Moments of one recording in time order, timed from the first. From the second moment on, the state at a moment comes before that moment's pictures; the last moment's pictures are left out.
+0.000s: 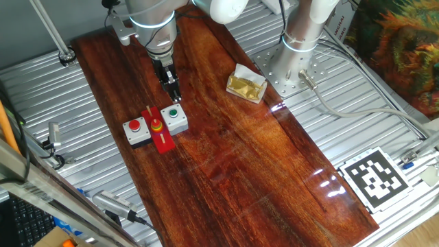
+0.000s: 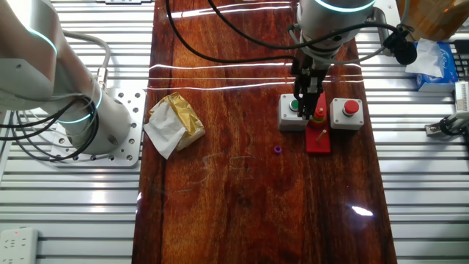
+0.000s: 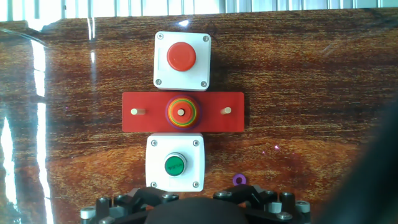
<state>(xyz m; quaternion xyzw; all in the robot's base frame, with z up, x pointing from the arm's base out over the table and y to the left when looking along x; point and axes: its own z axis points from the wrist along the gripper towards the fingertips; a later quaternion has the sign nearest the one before) 0.500 0.000 0.170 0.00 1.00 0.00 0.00</state>
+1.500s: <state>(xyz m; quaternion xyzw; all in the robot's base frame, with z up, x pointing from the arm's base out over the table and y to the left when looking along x) 0.541 -0.003 0.152 0.00 1.00 0.00 0.02</state>
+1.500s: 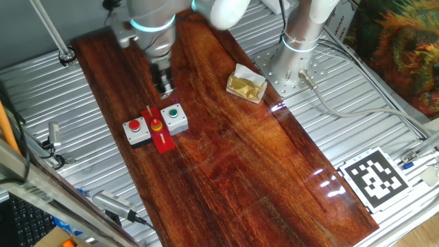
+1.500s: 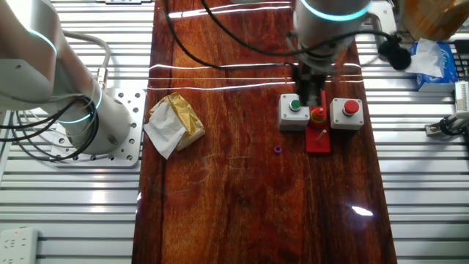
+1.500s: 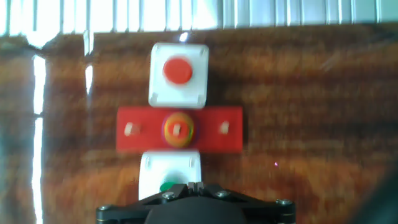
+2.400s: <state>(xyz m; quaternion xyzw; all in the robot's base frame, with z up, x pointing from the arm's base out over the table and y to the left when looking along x) 0.603 0.015 0.114 0.01 1.00 0.01 0.00</state>
